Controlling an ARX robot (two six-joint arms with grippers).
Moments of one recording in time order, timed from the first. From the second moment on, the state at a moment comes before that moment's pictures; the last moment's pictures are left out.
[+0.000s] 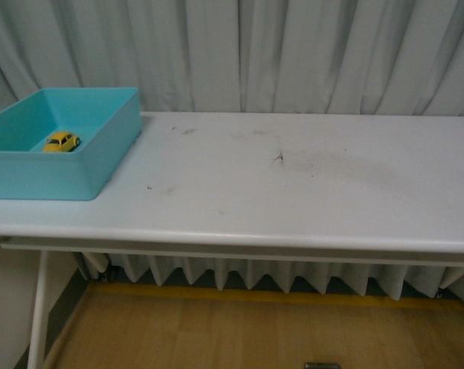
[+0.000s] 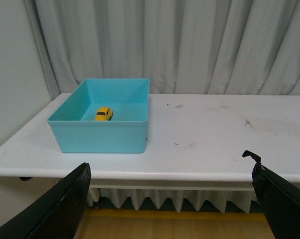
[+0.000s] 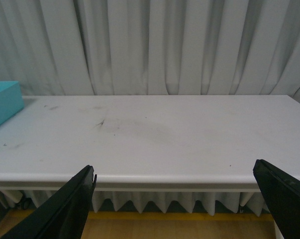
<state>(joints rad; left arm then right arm) 0.00 0.01 0.01 0.00 0.00 0.00 0.00 0.00 0.01 0.00 0.00 -0.01</state>
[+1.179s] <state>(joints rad) 0.00 0.01 0.01 0.00 0.00 0.00 0.00 0.00 0.01 0.00 0.00 -0.01</state>
